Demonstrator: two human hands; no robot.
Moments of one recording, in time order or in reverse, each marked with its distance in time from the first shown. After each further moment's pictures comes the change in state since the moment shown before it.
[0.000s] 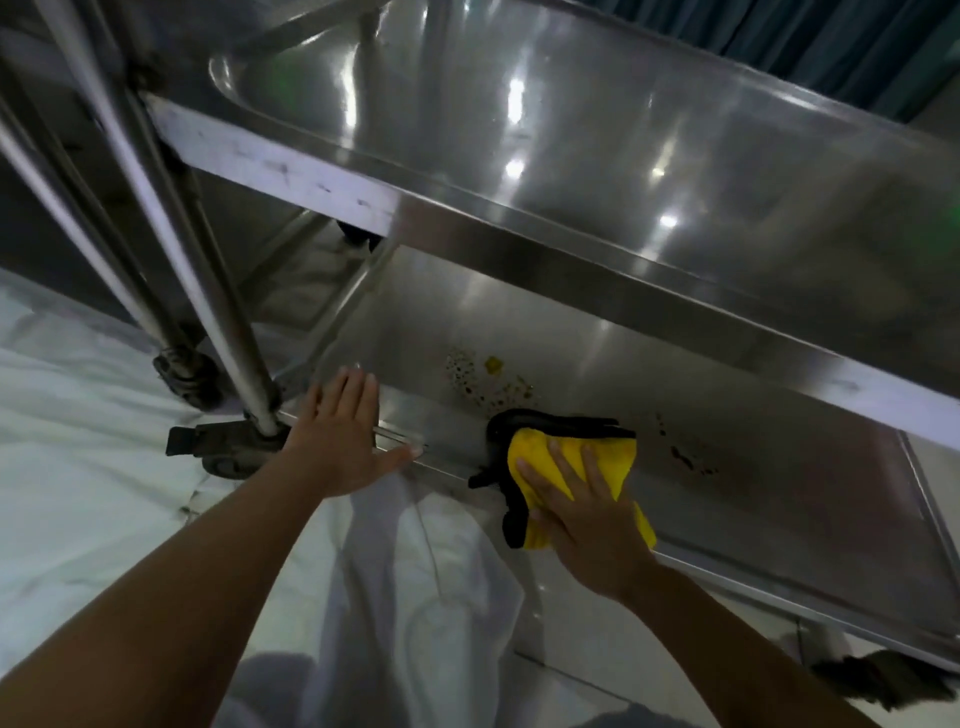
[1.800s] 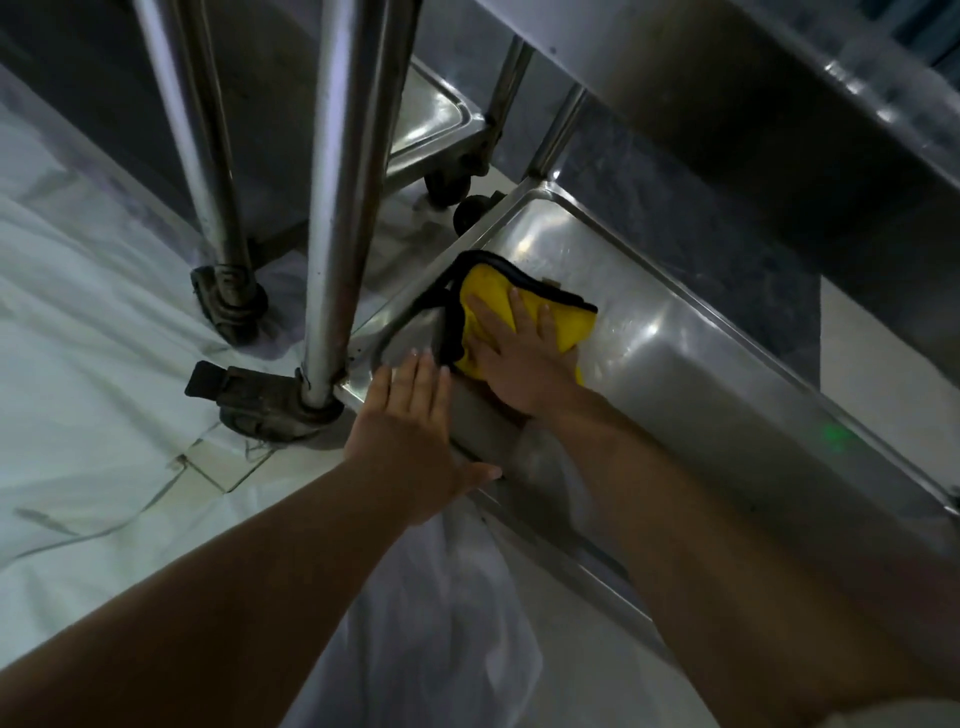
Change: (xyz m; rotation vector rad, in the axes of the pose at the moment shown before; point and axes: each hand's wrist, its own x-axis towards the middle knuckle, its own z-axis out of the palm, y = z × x) left_hand -0.011 0.010 -0.002 0.004 0.043 -0.065; right_hand 0.241 -0.107 -0.029 0.140 -0.056 -0.024
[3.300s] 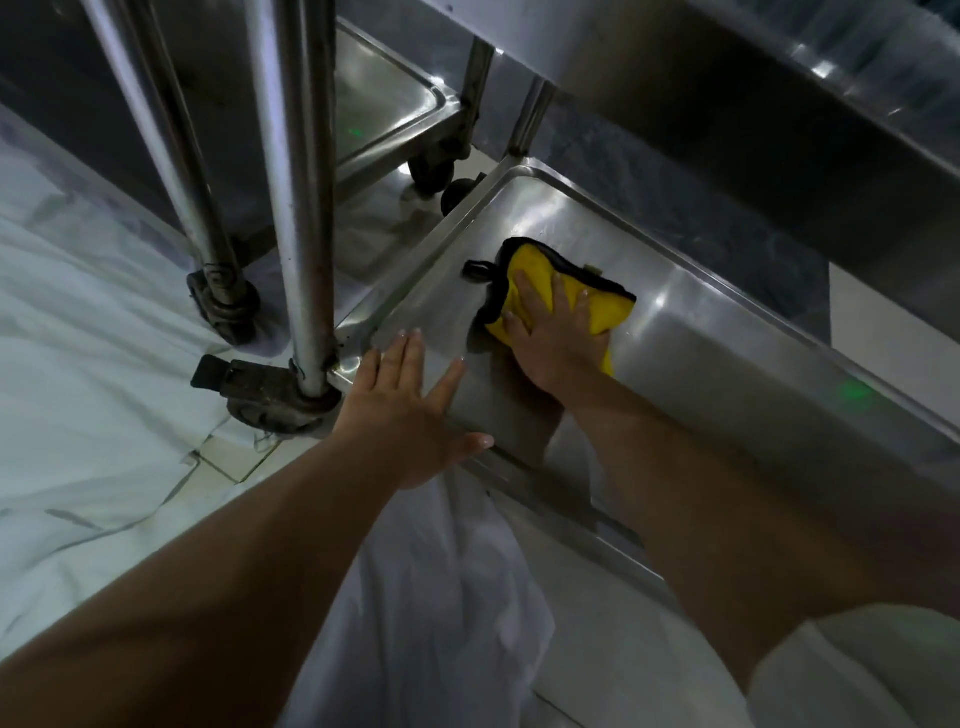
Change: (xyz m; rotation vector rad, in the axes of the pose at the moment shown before) left_hand 0.003 0.000 -0.005 -0.049 -0.112 0.025; right_hand -0.010 0.038 -0.002 -0.008 0.121 0.187
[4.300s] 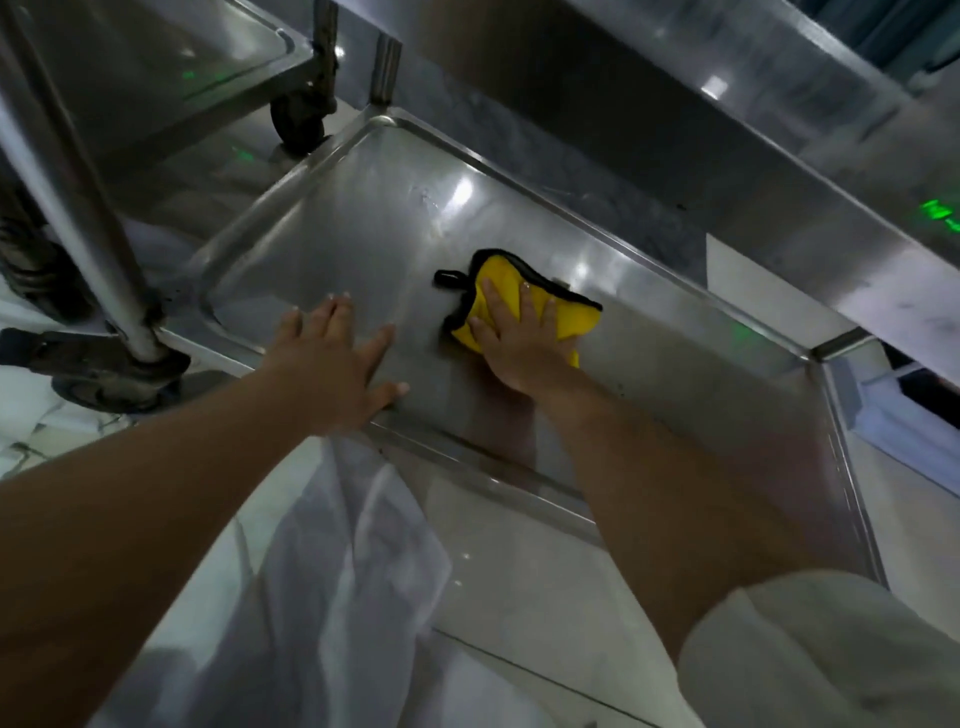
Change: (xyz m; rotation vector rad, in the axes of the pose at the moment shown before) left_hand 0.013 0.057 -0.005 0.126 0.066 0.098; right_hand -0.055 0.111 -0.009 0.024 -0.094 0.137
